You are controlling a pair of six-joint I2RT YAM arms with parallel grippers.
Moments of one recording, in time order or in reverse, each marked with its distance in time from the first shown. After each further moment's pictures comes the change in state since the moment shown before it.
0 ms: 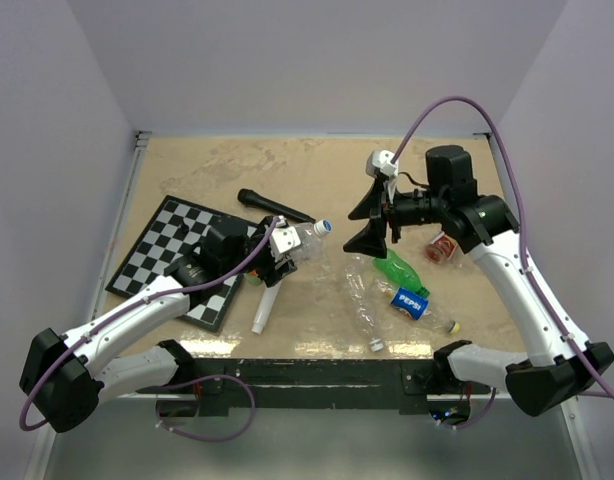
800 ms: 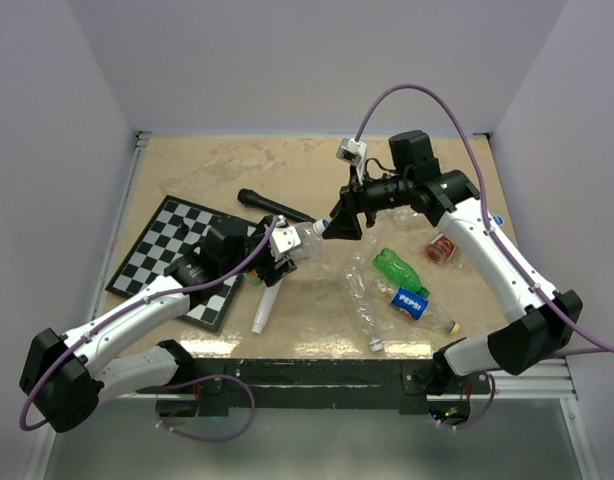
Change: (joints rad) left arm 0.000 0.000 0.000 0.000 -0.010 0.000; right arm 0.065 0.230 0.114 0.011 0.060 0.168
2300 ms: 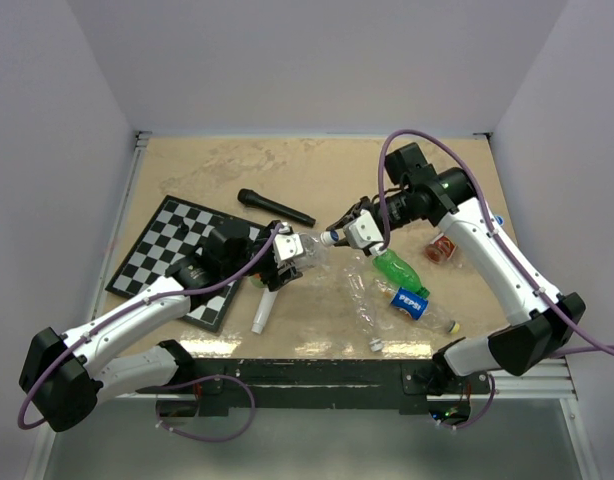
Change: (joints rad) left arm -0.018 -0.001 0.000 0.015 0.082 0.032; right arm 0.051 0.003 0.072 -0.421 -0.064 -1.514
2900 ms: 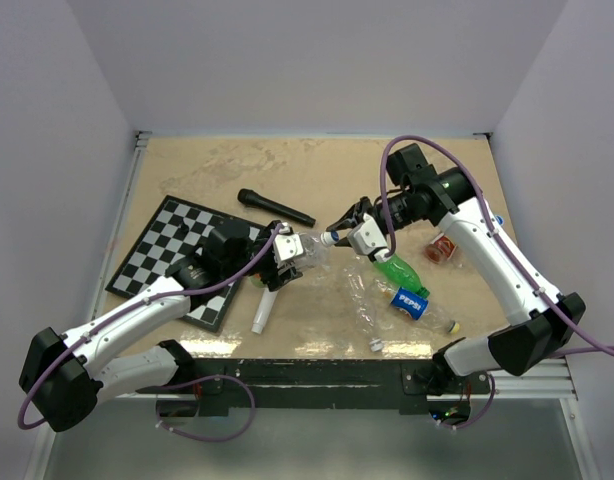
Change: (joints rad) left arm 0.000 0.000 0.000 -0.001 0.002 0.006; right arm -0.005 0.000 -0.002 -0.037 -0.008 -0.167
